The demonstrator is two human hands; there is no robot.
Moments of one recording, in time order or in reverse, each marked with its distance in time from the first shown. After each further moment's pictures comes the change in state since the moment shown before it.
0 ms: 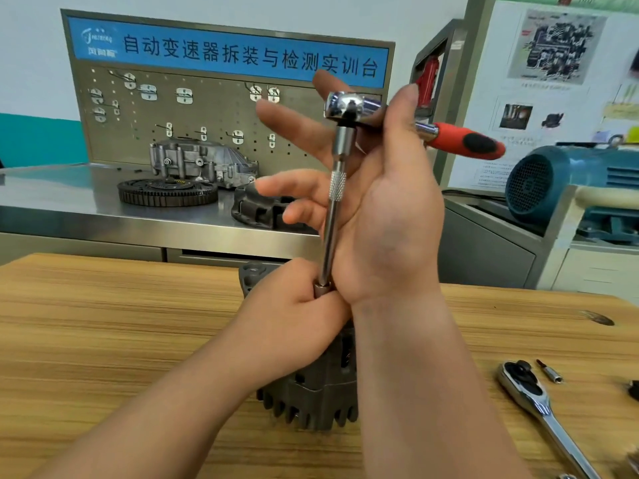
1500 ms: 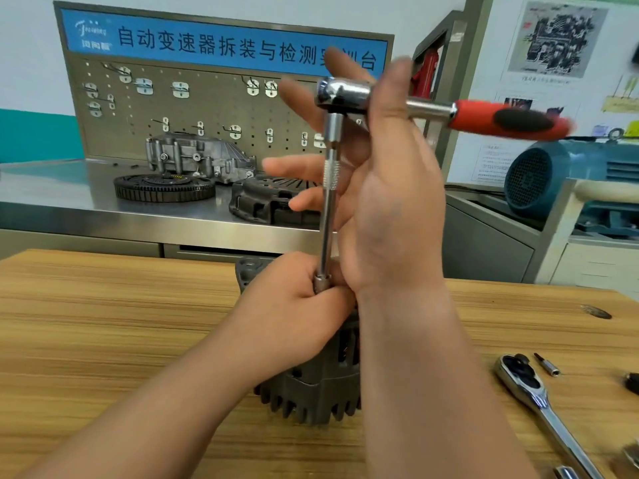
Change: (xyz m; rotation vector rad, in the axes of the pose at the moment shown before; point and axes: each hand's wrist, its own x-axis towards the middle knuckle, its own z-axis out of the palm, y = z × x) left_hand 0.001 0.002 -0.002 -0.056 -0.061 0.002; right_hand 0.000 -0.002 -0.001 -0.183 0.070 -0.128
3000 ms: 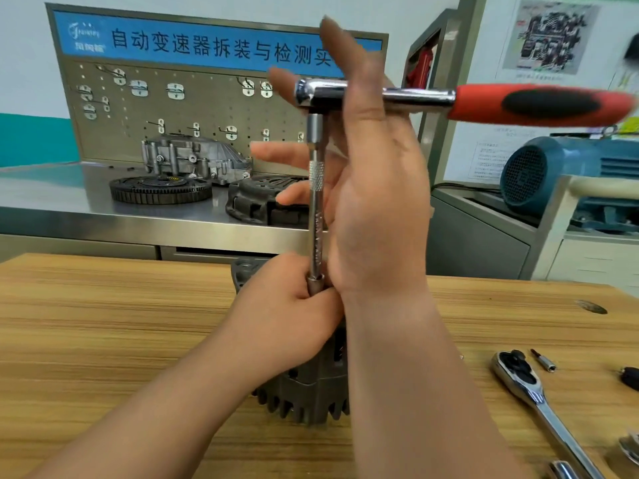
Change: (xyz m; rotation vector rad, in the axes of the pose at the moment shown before) left_hand 0.001 -0.008 0.006 0.123 0.078 0.029; right_hand -0.004 0.001 0.004 -0.074 -0.021 -0.082
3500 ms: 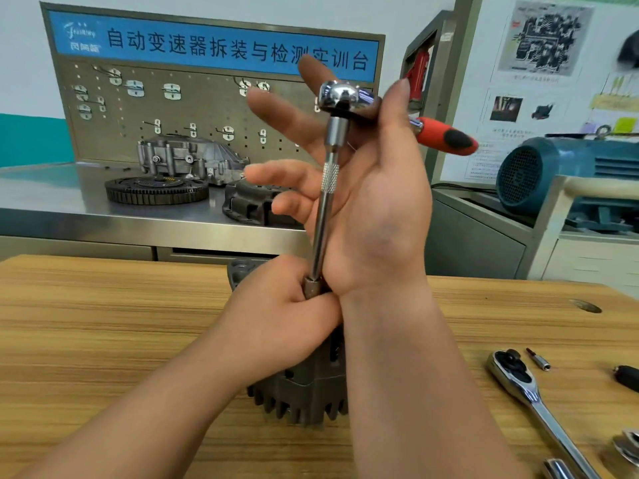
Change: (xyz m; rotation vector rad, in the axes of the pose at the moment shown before) left_hand -0.001 -0.001 -0.003 -0.003 -0.039 -0.002; right_hand 0.007 0.005 -0.009 0.309 -0.066 0.207
